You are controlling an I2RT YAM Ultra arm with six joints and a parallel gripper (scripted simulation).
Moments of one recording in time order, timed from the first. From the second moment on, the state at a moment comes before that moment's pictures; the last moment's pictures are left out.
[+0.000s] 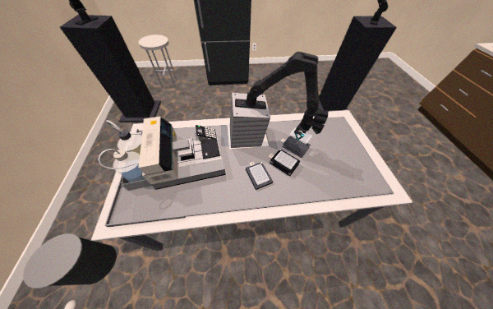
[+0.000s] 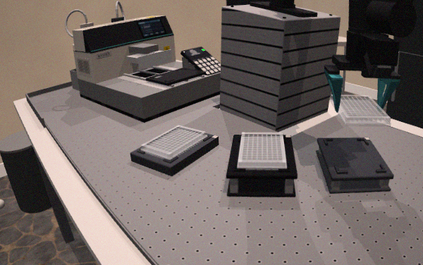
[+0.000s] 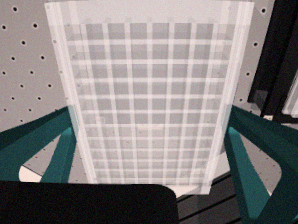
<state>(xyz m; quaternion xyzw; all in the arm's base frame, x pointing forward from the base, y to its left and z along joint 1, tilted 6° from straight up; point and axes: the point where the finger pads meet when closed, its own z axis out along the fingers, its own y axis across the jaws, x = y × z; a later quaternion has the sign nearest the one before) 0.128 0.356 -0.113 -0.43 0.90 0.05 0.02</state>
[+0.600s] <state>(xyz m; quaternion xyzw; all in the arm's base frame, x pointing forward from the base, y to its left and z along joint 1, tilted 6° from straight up) 0.182 0.316 -0.115 -0.36 0.93 0.05 0.01</state>
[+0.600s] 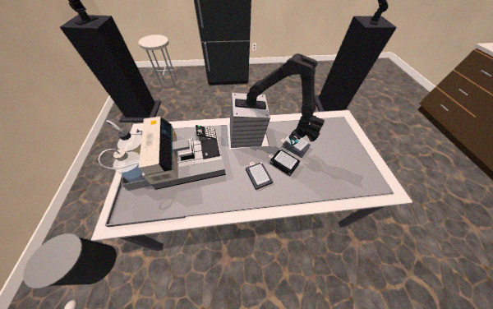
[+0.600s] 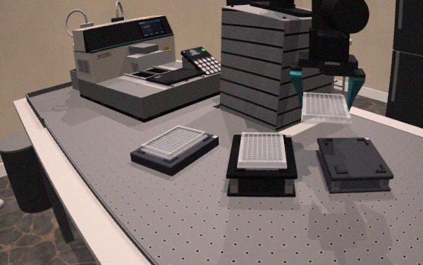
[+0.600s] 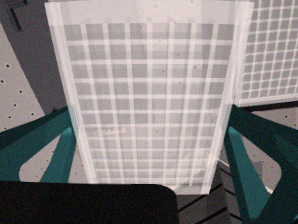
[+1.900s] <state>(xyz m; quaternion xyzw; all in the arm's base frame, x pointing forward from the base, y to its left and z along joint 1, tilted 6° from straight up) 0.285 0.209 -0.116 -0.30 0.95 0.05 0.01</state>
